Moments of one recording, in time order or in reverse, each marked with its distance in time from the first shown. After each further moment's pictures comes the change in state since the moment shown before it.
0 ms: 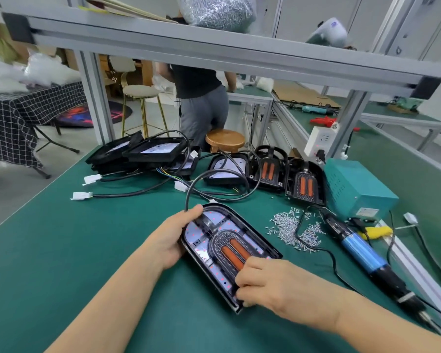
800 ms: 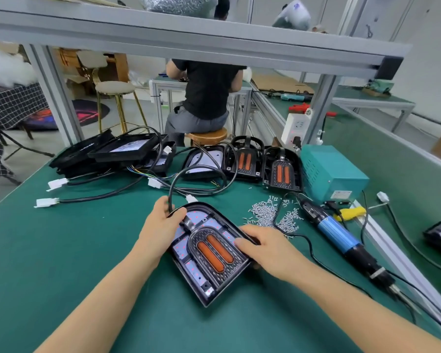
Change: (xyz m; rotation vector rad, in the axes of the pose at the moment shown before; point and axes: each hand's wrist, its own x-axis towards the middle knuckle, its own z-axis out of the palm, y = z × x) left_hand 0.015 -0.015 0.013 0.689 0.289 0.414; right_hand -0.006 0.022 0.020 0.862 0.240 0.997
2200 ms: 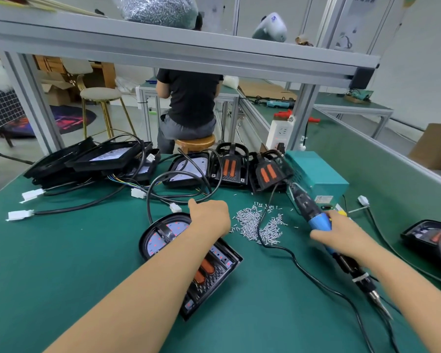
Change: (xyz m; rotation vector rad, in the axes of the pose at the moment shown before) left_hand 0.022 0.075 0.111 1.296 -0.331 0.217; right_hand -0.015 0.104 -0.127 -0.222 0.352 0.514
